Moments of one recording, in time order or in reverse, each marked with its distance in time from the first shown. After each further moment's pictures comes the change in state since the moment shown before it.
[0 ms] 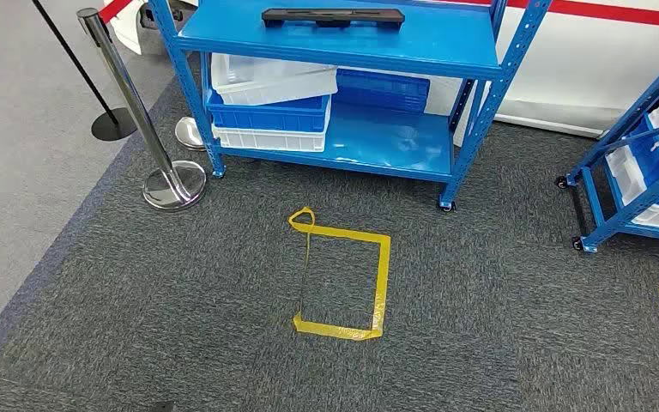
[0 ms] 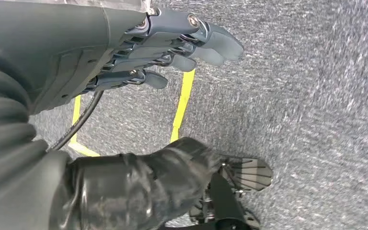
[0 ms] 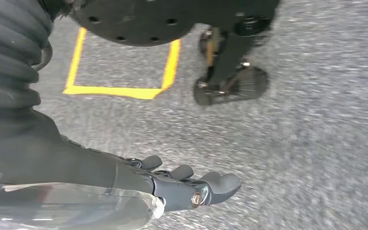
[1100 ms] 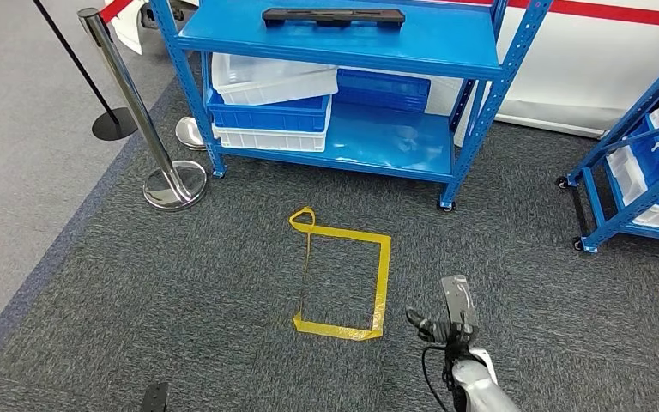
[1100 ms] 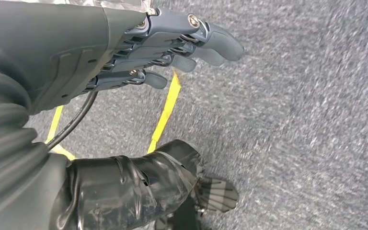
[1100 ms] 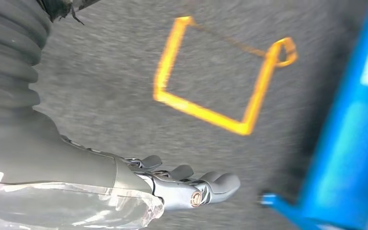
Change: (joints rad) left arm -0.099 0.035 -0.263 0.045 0.308 0.213 -0.116; right arm -0.303 -0.111 0.177 -0.482 0.171 -0.197 -0.073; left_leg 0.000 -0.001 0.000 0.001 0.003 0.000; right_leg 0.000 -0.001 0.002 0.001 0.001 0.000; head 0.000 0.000
